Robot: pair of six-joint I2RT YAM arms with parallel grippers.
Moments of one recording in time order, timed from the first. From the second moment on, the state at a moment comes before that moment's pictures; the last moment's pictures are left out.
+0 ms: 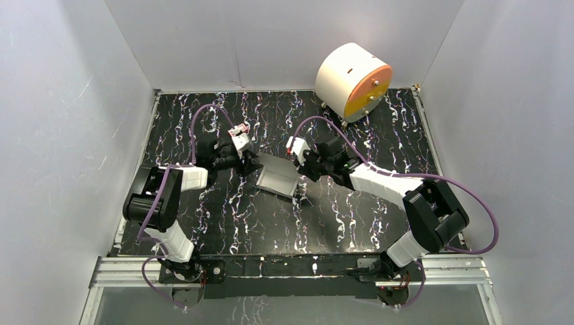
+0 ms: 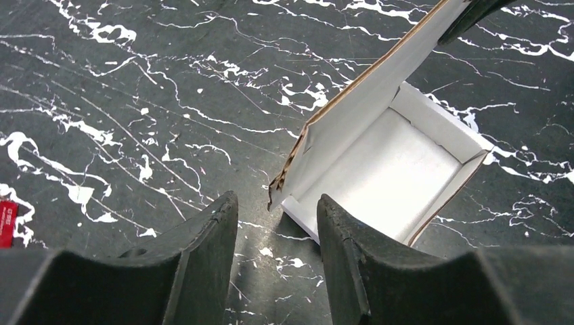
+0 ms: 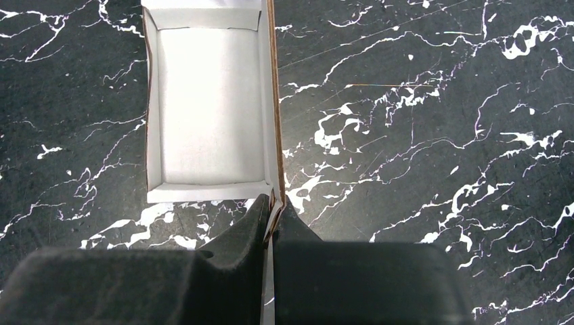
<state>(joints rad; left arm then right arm) -0.20 1.69 0.68 0.54 0.90 0.36 0.68 1.53 0.88 -0.02 -0.32 -0.44</state>
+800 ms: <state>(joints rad) -0.17 1.75 0.76 0.45 1.12 0.49 0.68 1.55 0.92 -0.07 -0.31 -0.46</state>
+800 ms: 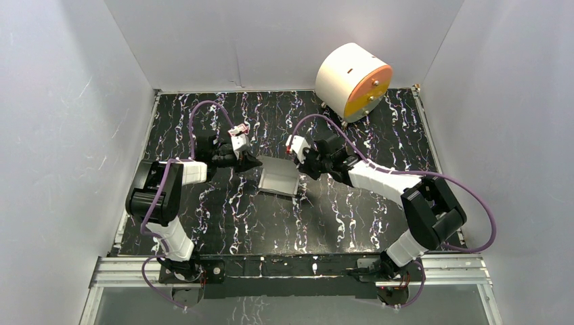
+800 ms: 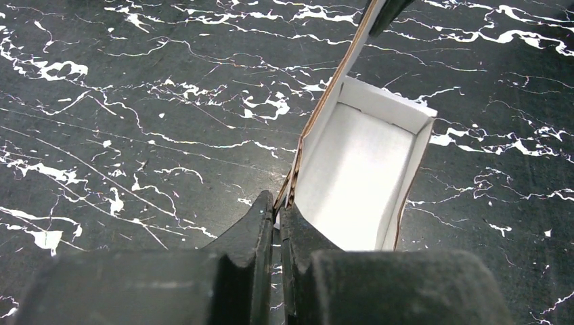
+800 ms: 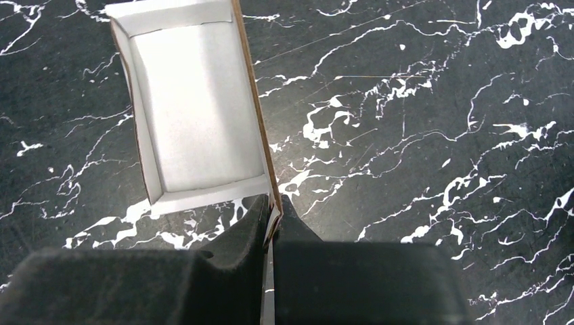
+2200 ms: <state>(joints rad) -0.29 1.69 0.71 0.52 0.84 0.23 0.67 1.59 0.94 -0.03 -0.10 -0.26</state>
